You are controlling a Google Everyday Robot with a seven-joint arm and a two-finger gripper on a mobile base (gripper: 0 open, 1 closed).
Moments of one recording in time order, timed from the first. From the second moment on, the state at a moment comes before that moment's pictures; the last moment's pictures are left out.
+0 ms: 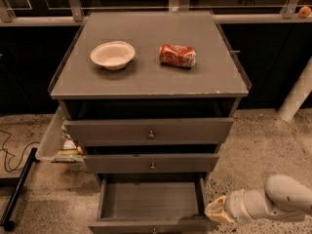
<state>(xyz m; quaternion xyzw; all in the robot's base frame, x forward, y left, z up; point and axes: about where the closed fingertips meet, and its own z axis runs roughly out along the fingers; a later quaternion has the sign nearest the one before) 0.384 -0.213 0.458 -0.49 0.80 0.26 0.24</state>
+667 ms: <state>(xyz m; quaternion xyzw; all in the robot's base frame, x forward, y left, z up) 0.398 -0.185 0.381 -0.51 0.78 0.26 0.25</state>
